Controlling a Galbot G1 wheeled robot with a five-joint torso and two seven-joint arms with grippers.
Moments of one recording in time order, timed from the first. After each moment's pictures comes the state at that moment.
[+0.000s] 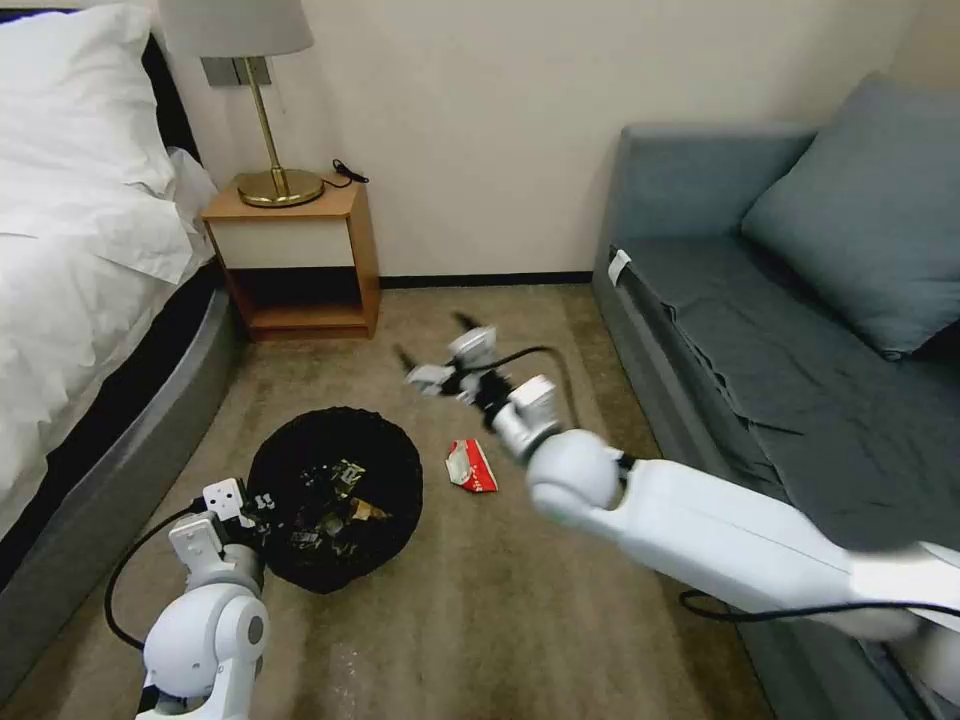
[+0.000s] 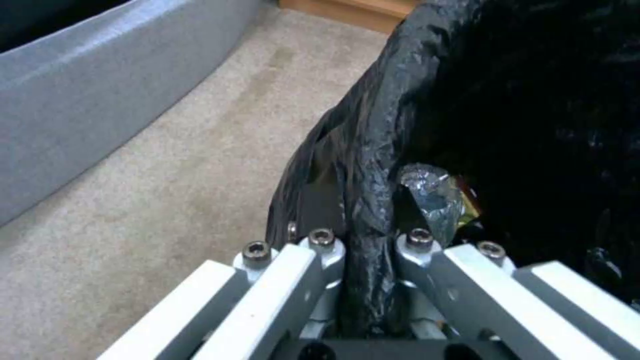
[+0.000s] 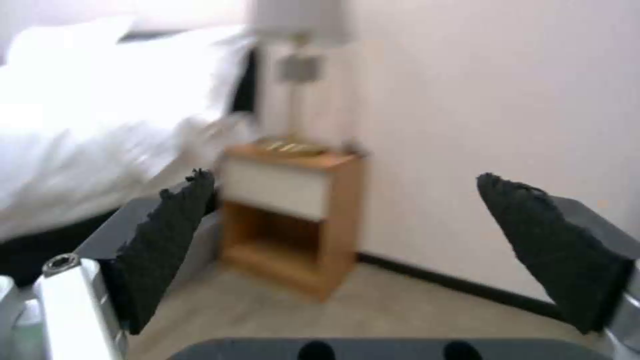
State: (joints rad) left arm 1.41 -1.46 -0.70 -2.07 -0.39 0.58 -0.31; right arm -0.43 0.89 -0.50 1.90 0.73 0.05 0.48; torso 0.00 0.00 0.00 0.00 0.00
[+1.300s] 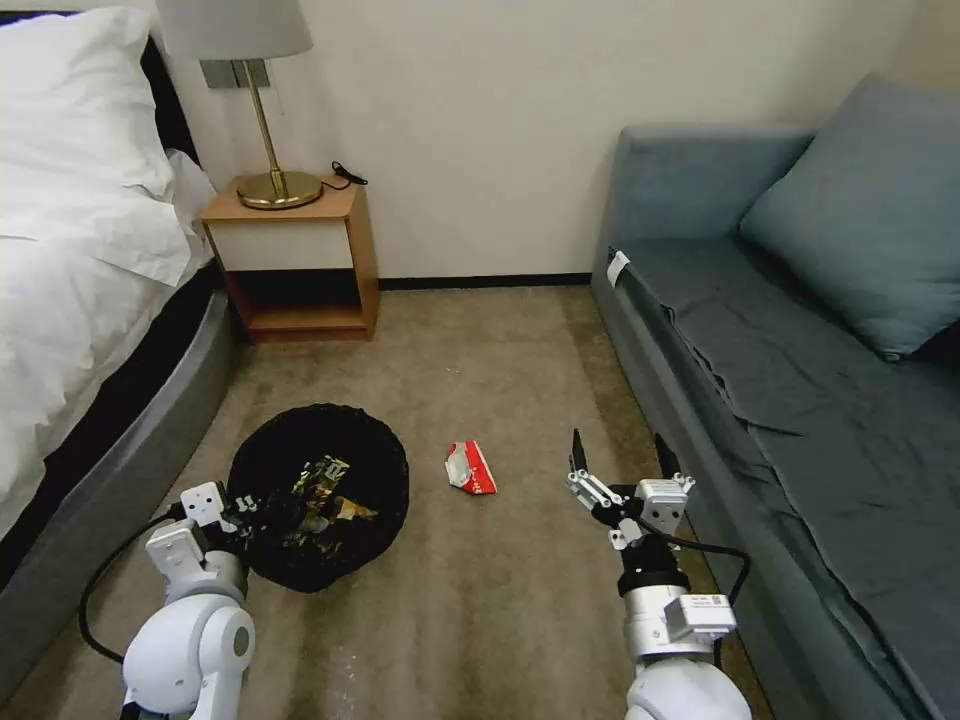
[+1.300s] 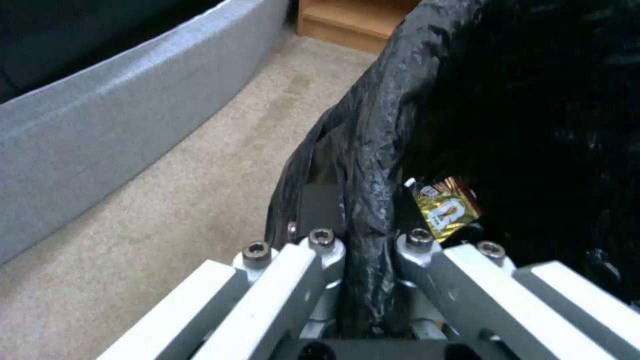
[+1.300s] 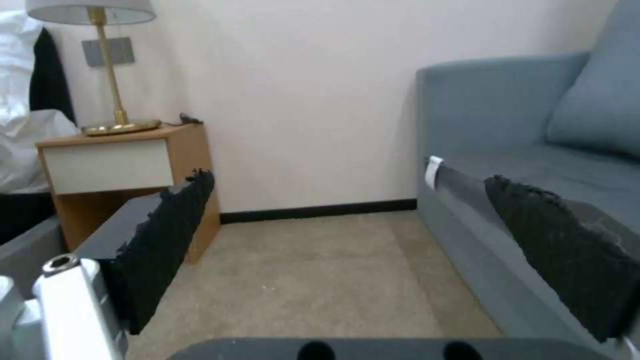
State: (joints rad) left arm 1.45 -1.48 -0.74 -2.12 -0.37 0.55 -0.31; right arm -1.52 1.21 0.12 2.21 0.12 0.09 0.49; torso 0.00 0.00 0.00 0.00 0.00
